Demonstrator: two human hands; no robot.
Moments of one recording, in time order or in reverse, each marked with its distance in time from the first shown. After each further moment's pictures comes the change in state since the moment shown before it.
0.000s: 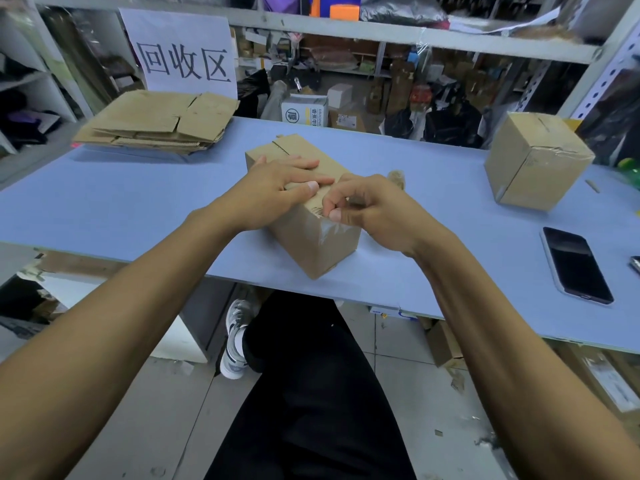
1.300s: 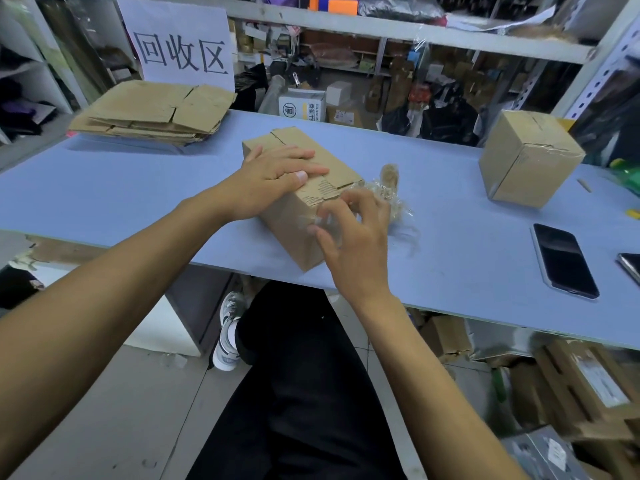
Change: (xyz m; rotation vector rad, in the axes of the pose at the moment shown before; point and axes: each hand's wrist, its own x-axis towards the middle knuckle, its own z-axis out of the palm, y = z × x) left_hand 0.003 -0.008 0.003 -0.009 -0.038 0.025; right_hand -0.023 0.034 0.086 -0.399 0.782 -0.183
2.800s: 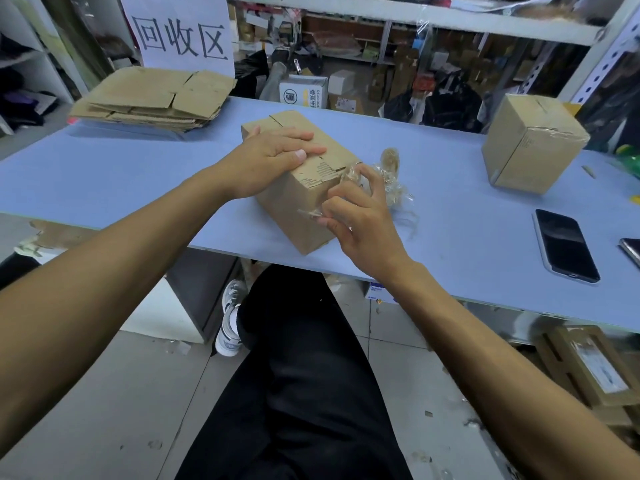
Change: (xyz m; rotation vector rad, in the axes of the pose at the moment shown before) left_hand 0.000 0.007 -0.002 -0.025 0.041 -0.037; right_hand 0.015 0.046 -0.008 0.033 -0.113 -0.452
